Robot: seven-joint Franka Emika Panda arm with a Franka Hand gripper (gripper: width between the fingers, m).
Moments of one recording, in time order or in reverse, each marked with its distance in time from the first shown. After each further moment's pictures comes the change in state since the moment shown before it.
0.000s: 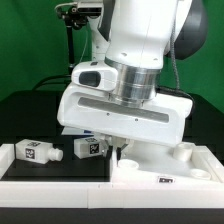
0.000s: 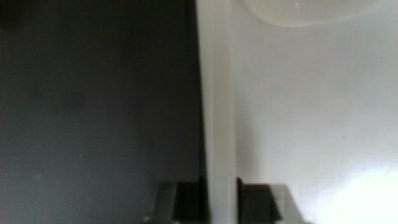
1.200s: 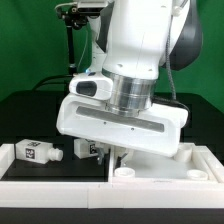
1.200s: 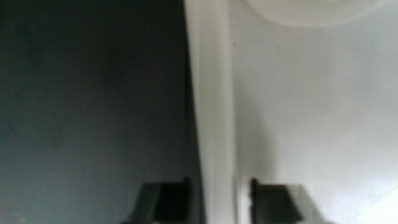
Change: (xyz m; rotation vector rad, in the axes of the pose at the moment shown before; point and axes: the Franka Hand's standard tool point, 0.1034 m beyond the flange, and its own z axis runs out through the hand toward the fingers) arm -0.005 0.000 0.019 0.009 0.029 0.065
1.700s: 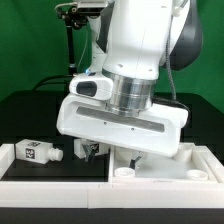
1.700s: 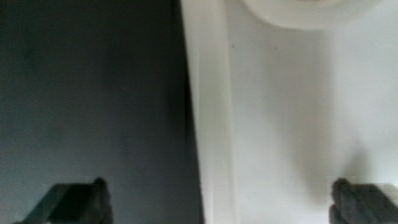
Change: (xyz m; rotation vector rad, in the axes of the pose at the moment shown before) arm -0.001 0.001 -0.003 0.000 -0.012 0.004
